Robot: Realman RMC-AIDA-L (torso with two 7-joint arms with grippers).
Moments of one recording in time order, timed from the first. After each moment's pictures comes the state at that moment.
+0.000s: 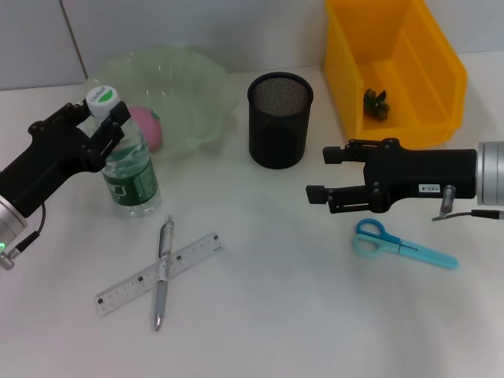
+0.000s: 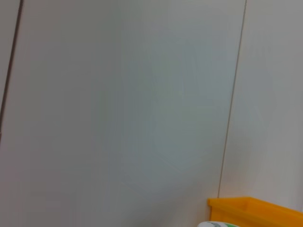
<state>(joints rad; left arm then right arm) -0.55 -2.07 0.57 0.16 1.41 1.34 -0.76 0.46 2.07 -0.90 -0.81 -1.86 -1.47 1.48</state>
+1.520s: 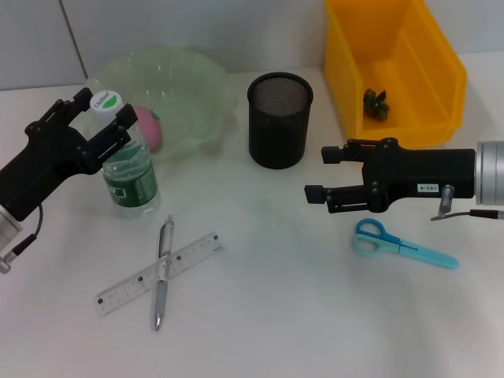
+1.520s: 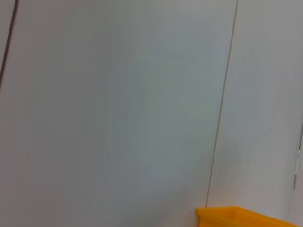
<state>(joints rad) -0.53 -2.07 0.58 0.17 1.42 1.40 -0.79 0.46 2.07 -0.90 -0.81 -1.86 -1.47 1.48</state>
